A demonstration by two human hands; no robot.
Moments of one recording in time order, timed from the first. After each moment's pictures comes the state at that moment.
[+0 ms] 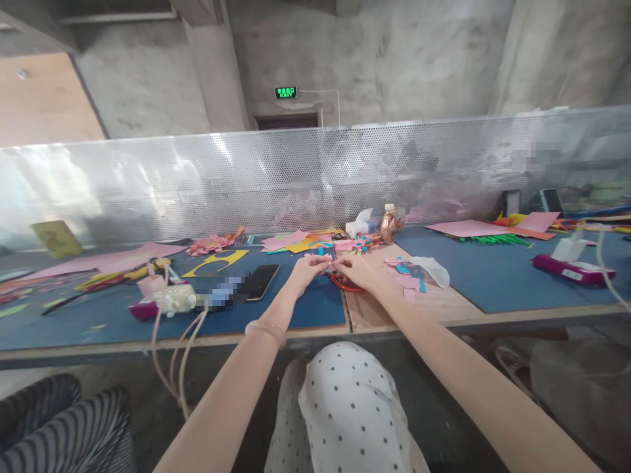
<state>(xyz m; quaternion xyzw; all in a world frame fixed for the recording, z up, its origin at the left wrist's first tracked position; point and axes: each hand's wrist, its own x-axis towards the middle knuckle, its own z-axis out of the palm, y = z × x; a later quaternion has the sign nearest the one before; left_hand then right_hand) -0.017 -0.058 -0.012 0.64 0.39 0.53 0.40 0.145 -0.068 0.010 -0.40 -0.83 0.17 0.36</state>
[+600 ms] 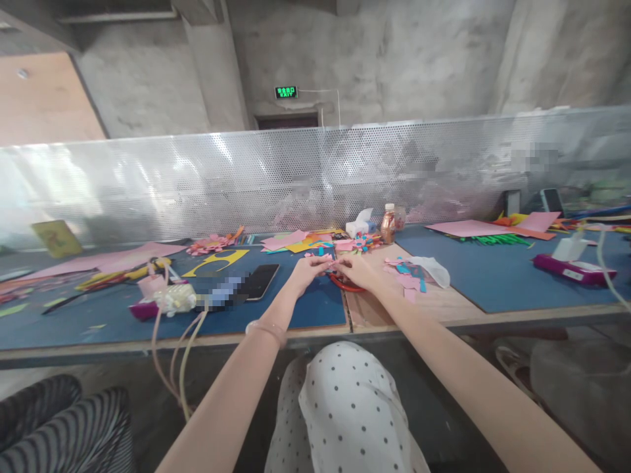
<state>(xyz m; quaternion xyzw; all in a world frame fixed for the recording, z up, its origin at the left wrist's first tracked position) -0.019 -0.057 -0.015 0.64 0.38 0.51 0.42 0.145 -0.074 0.015 -0.41 -0.83 0.17 0.34</state>
